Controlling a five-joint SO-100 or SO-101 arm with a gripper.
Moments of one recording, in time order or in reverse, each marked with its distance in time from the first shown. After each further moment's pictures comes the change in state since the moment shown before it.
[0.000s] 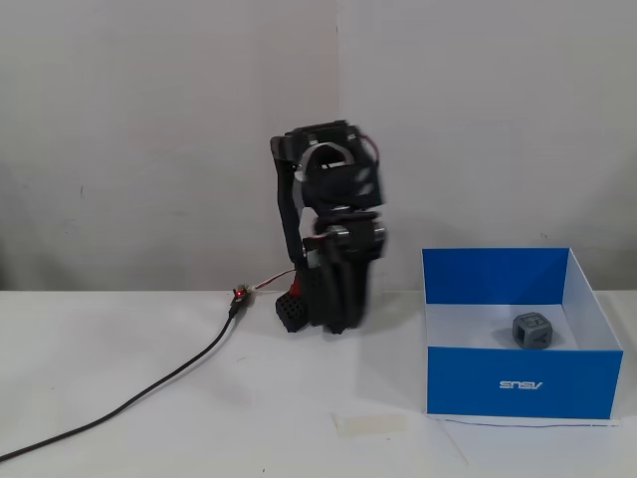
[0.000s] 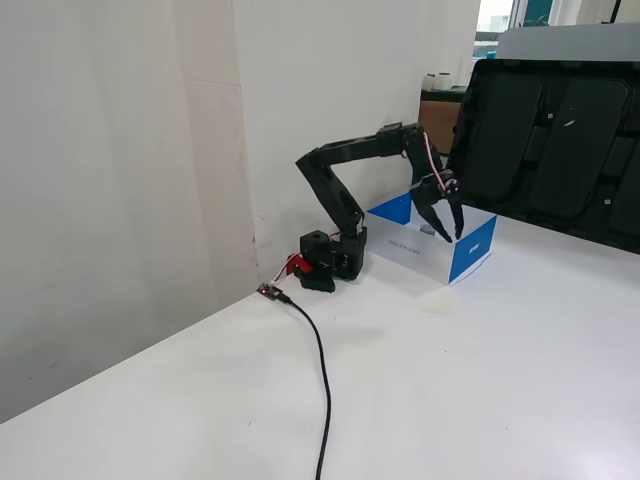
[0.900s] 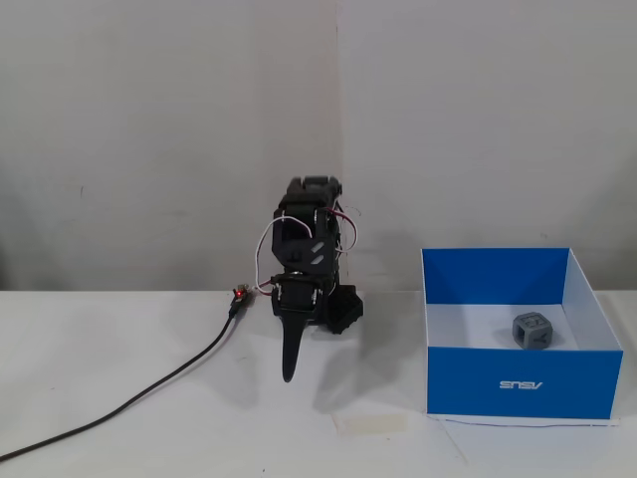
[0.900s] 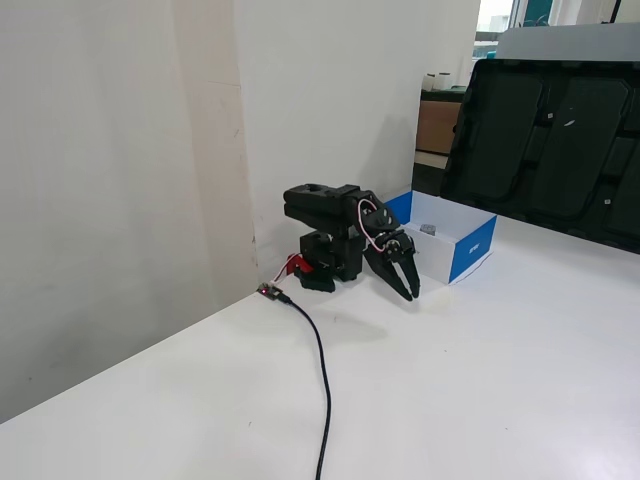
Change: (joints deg) arm 18.0 54.2 60.7 -21.1 3.4
